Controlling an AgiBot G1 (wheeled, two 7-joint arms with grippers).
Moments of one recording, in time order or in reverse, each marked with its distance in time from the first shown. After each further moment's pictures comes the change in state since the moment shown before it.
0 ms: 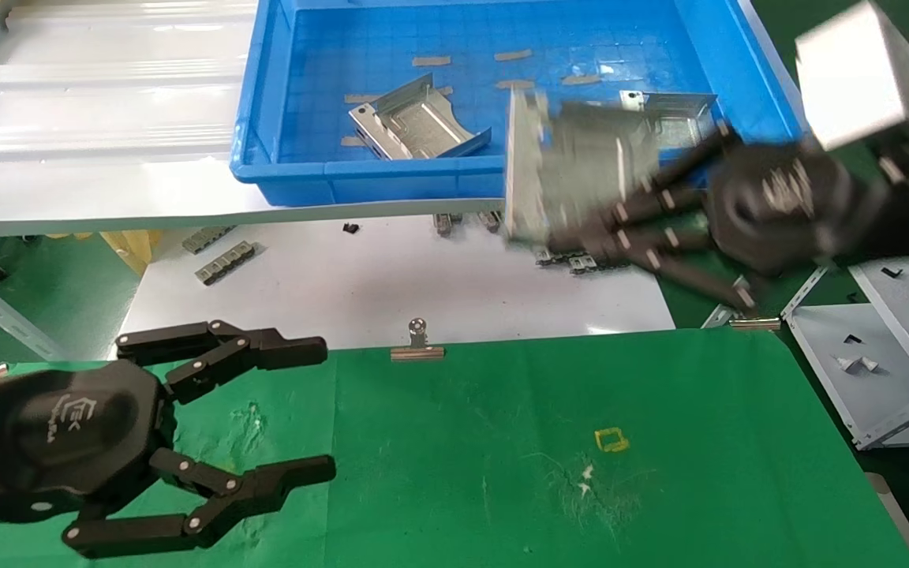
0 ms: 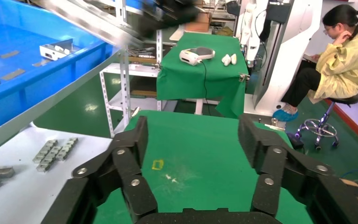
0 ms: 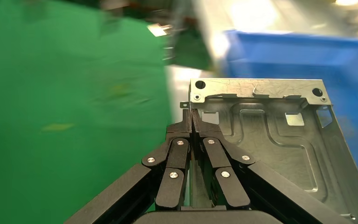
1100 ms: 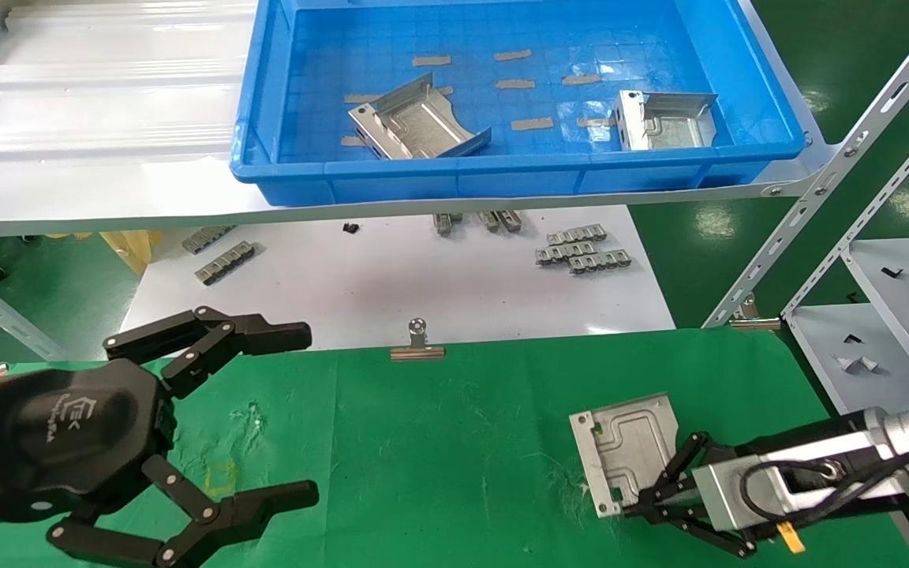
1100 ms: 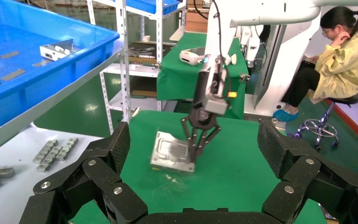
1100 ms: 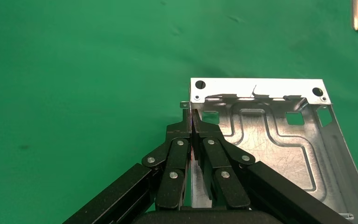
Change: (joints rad) left arm 0.000 0.000 0.000 0.000 0.000 0.000 0.000; right arm -0.306 -0.053 -0.259 -0.283 -0.110 0.083 -0.630
